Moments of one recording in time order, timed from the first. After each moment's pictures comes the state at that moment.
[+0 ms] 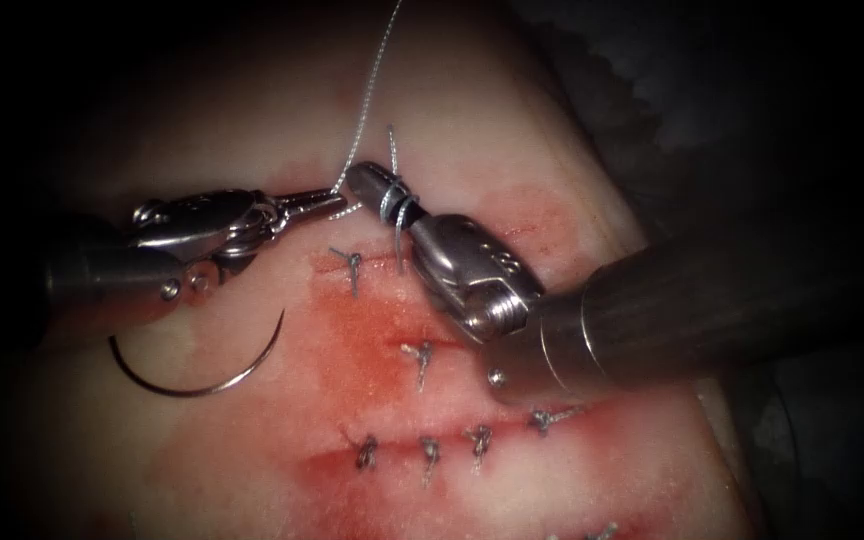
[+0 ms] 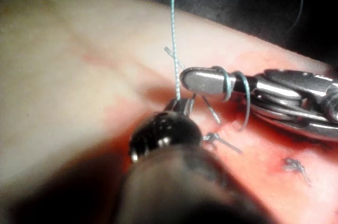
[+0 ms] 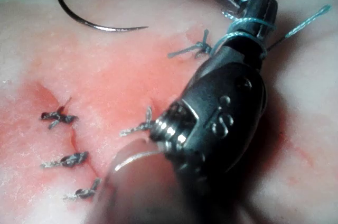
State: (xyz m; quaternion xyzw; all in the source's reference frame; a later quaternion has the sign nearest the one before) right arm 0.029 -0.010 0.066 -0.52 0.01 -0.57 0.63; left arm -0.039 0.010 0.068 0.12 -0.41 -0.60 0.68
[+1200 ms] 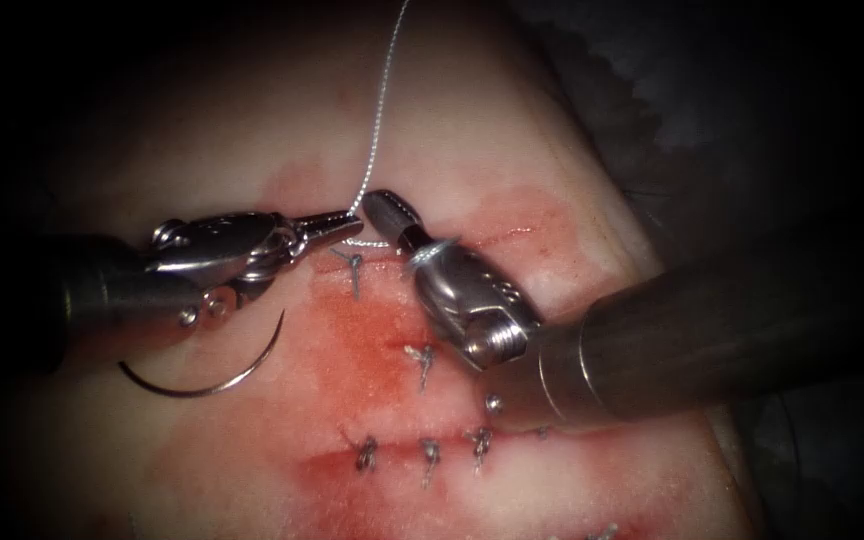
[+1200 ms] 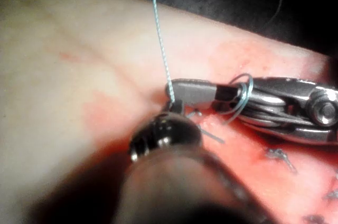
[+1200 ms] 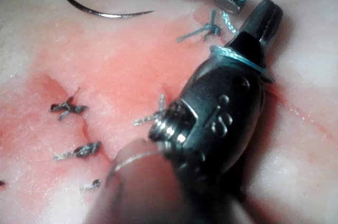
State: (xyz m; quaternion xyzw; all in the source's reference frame) right arm 0.029 -0.013 0.067 -0.48 0.00 -0.58 0.66; left arm -0.041 0.009 0.068 0.10 -0.40 -0.56 0.71
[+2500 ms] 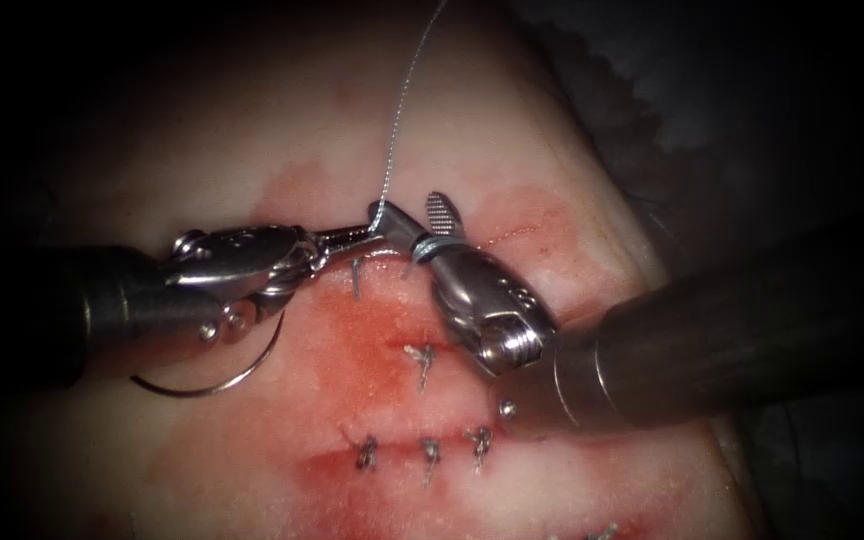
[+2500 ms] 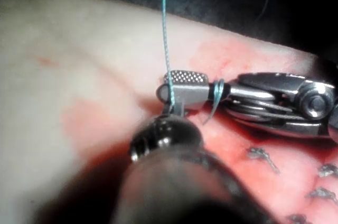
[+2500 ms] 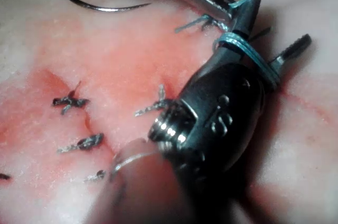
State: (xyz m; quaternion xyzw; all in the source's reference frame) right arm 0.027 -0.013 0.066 -0.43 -0.04 -0.57 0.70; left arm -0.043 0.008 0.067 0.11 -0.40 -0.55 0.73
